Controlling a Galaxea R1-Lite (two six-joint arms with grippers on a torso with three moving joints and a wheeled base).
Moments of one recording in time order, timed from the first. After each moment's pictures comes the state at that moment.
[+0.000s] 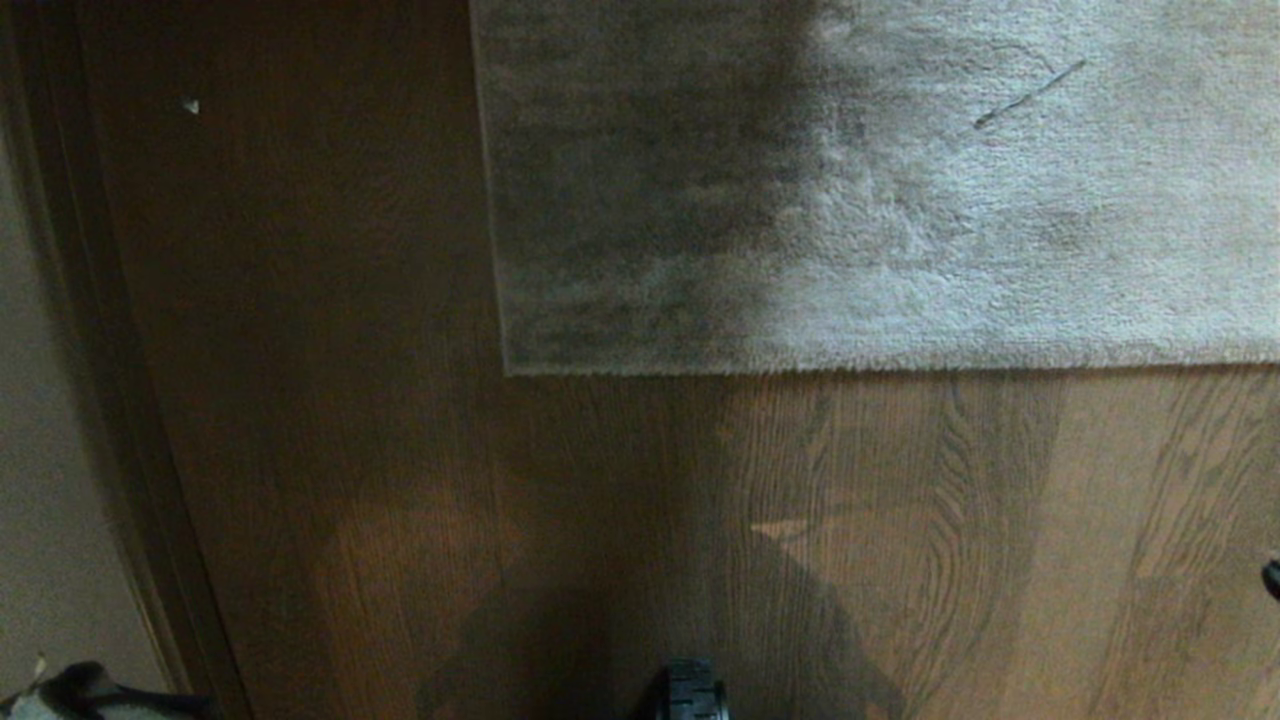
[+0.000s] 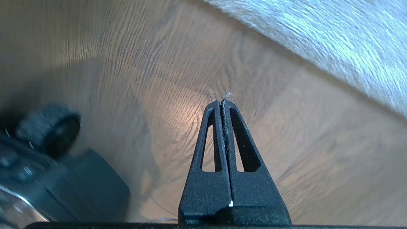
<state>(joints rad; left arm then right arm) 0.00 0.00 0.00 -0.01 -0.01 -0.01 0.03 0.62 -0.35 -0.12 0.24 -0.47</state>
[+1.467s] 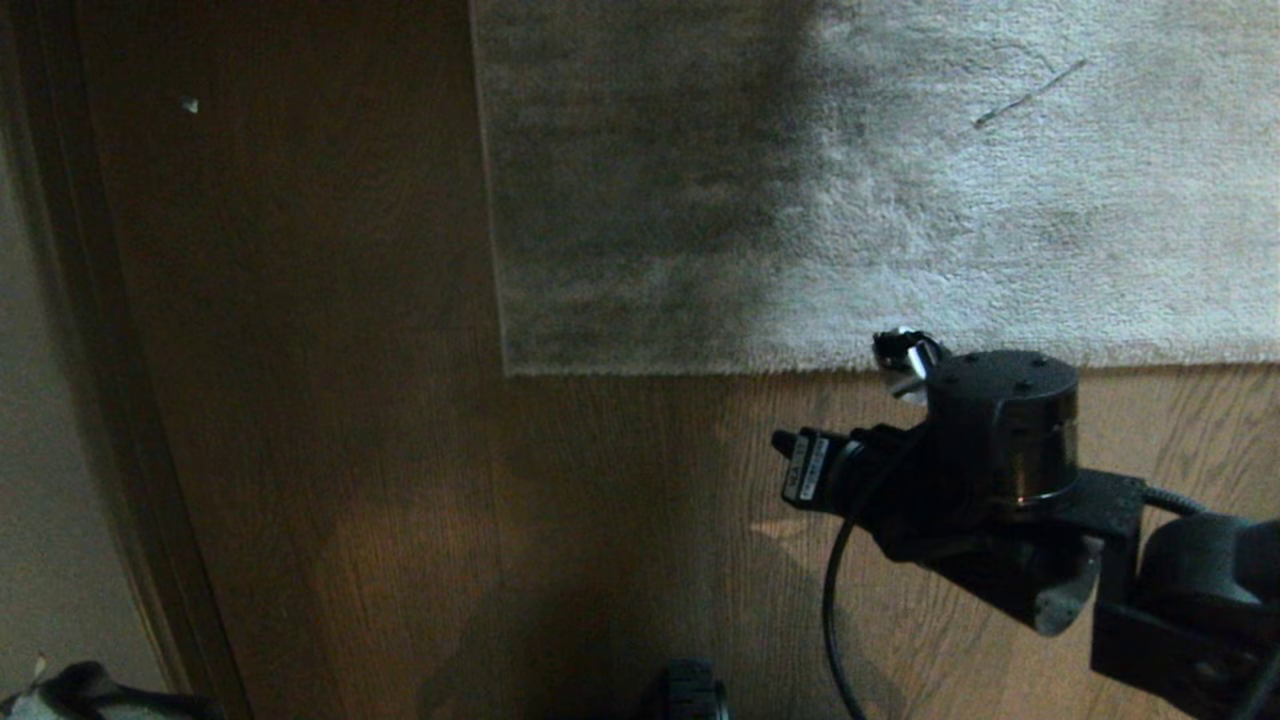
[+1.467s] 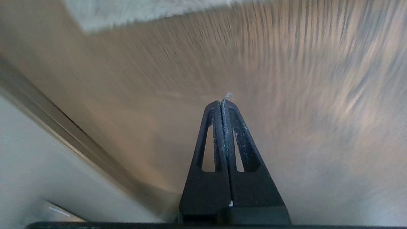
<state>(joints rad) 0.00 0.00 0.00 -0.01 -0.01 -0.01 0.77 1.71 -0.72 -0.70 -0.28 0.58</state>
